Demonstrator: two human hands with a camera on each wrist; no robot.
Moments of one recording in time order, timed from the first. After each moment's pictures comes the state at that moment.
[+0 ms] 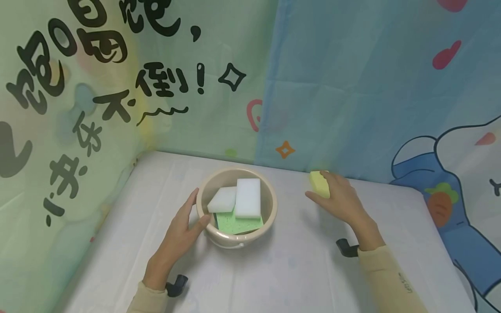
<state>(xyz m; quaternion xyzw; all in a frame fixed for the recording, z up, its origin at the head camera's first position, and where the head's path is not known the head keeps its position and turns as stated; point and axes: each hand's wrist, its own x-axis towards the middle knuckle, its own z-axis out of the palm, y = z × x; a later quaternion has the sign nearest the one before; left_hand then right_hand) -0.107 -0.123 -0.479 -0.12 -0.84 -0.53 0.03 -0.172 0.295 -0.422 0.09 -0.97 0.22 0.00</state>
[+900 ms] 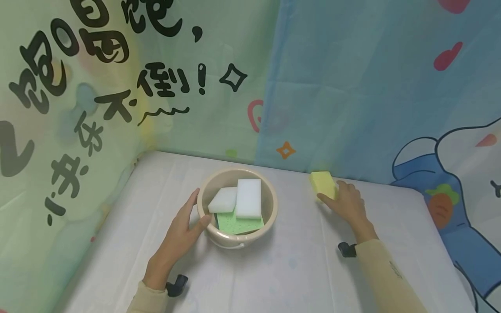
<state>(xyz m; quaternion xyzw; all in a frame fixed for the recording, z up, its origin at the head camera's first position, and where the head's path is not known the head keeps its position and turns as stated) -0.107 -0.124 -0.478 -0.12 -0.84 -0.52 0.03 -0.193 0.339 -0.485 -0.03 -0.98 0.18 0.00</state>
